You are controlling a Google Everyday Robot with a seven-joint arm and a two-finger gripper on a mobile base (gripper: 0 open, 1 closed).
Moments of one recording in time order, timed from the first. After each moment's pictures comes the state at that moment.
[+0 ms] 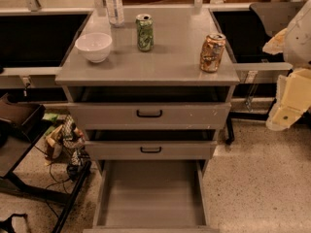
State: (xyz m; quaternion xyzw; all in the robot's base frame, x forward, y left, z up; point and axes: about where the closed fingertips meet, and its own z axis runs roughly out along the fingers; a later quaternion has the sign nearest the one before) arm 0.438 -0.217 0.977 -0.60 0.78 -0.04 0.16
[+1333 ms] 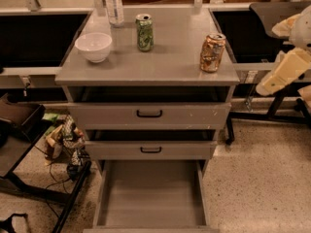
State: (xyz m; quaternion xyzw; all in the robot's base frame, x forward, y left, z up) arm 0.531 -0.255 0.972 -0.53 0.79 0.00 0.30
